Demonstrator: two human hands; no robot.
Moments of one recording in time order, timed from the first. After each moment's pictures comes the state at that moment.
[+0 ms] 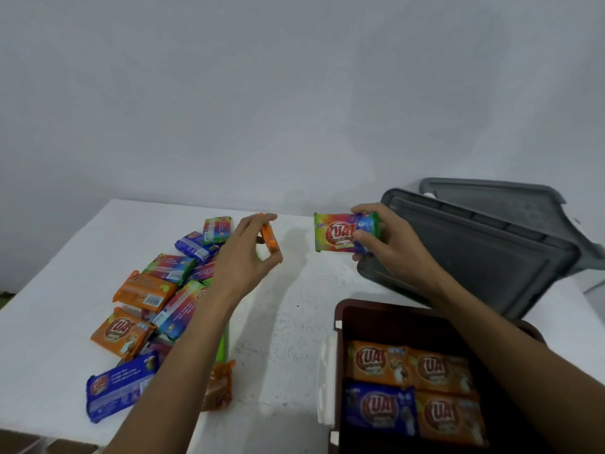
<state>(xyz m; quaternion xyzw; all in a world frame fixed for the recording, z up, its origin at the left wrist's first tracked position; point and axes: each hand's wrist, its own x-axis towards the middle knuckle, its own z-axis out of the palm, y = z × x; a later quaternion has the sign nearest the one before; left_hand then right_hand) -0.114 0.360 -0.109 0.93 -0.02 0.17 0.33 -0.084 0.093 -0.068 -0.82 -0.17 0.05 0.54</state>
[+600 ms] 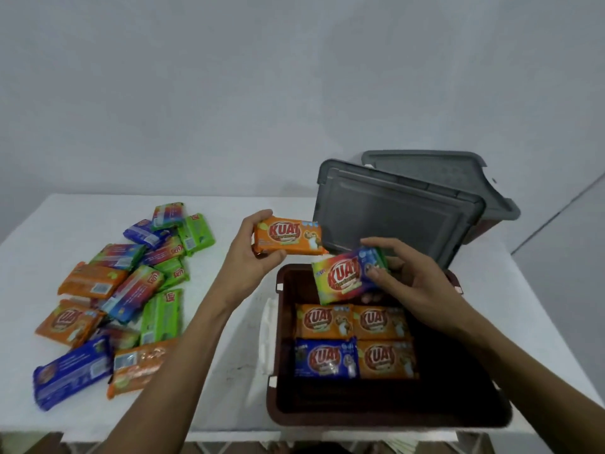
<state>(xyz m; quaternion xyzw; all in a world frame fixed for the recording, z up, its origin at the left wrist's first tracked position) -0.167 0.260 -0.100 0.76 -0.04 0.02 0.65 -0.212 -0.014 -0.063 -0.78 -0.14 0.13 0.60</state>
